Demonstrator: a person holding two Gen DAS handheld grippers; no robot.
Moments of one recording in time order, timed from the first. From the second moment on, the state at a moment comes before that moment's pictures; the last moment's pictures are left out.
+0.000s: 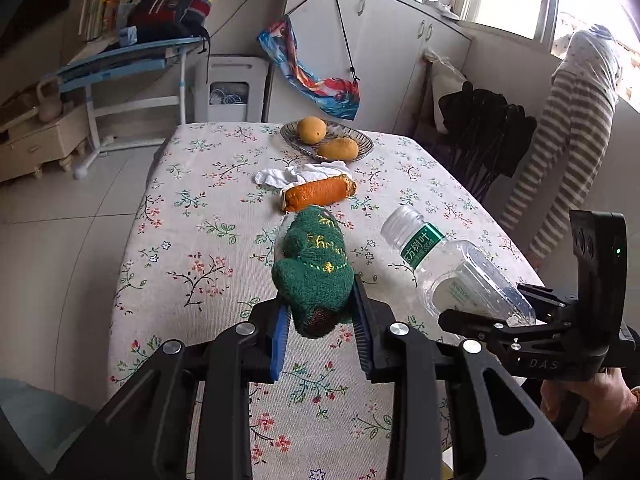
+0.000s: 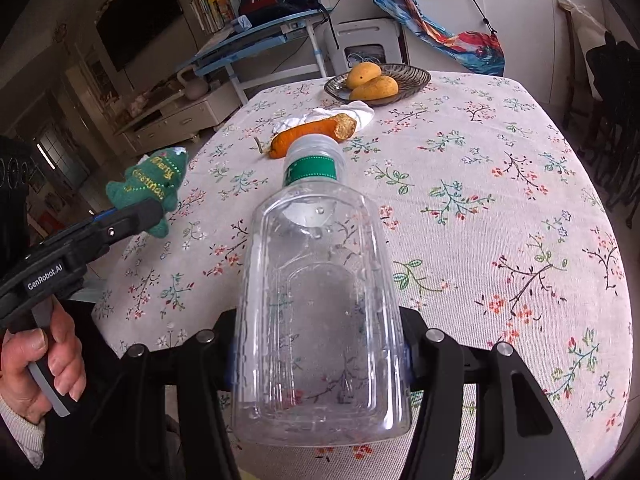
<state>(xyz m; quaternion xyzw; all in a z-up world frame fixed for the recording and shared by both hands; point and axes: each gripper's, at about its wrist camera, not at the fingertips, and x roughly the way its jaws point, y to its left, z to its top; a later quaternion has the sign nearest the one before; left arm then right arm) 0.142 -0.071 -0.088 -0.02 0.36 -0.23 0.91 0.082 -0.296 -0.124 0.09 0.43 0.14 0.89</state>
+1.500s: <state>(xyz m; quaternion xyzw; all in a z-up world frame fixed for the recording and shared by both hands) 0.136 -0.066 -0.088 -0.02 0.35 -0.22 0.91 0.064 -0.298 -0.117 0.13 0.40 0.16 0.89</state>
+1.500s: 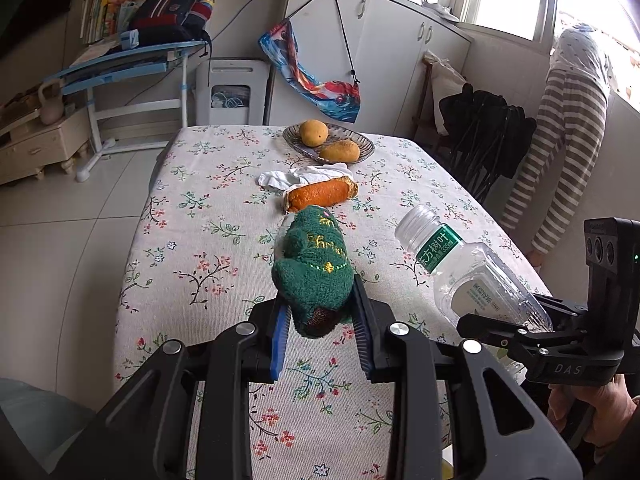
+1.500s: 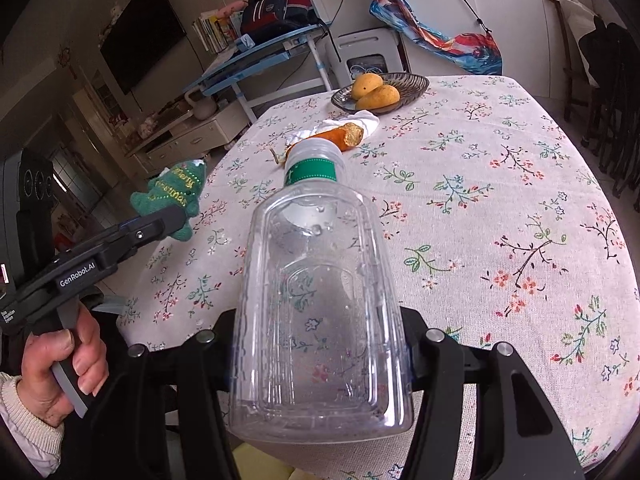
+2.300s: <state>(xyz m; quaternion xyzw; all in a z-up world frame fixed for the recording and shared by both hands) 0.136 -0.064 -0.087 -0.02 0.35 -0.22 0.91 0.060 -0.316 -0.111 0.17 0.38 0.16 0.90</state>
